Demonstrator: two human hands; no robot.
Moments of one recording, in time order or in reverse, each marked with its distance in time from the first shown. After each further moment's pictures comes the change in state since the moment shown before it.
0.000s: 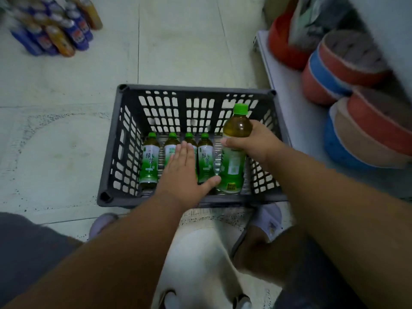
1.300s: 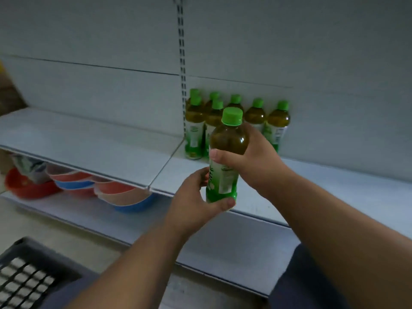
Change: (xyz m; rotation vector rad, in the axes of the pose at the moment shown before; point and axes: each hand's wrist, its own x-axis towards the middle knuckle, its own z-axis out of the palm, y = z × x) left_hand -0.180 0.430 0.036 -0.430 -0.501 1.062; right_hand -0.491 0.030 -0.211 0.135 1.334 -0.263
